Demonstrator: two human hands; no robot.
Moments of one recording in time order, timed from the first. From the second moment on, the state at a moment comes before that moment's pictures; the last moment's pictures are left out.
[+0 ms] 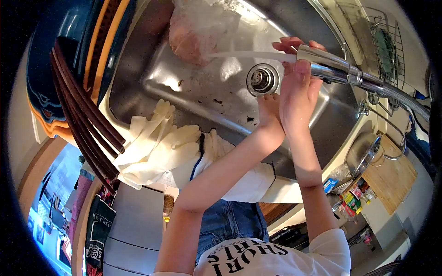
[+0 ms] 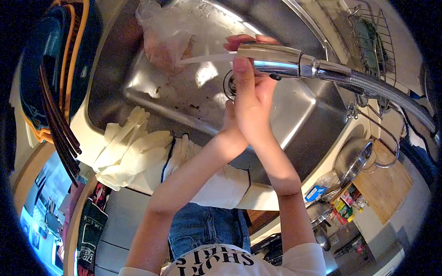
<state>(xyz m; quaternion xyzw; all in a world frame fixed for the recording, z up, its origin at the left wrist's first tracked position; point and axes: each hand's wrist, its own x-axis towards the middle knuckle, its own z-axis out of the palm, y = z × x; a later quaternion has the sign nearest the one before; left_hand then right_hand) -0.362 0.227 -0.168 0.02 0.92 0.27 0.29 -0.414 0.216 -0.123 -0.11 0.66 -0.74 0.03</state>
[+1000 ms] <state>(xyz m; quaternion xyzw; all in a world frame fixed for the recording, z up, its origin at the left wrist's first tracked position) -0.334 0.230 -0.170 0.12 0.90 0.35 0.21 -0.378 0.254 -0.110 -0.12 0.65 -0.74 0.15</state>
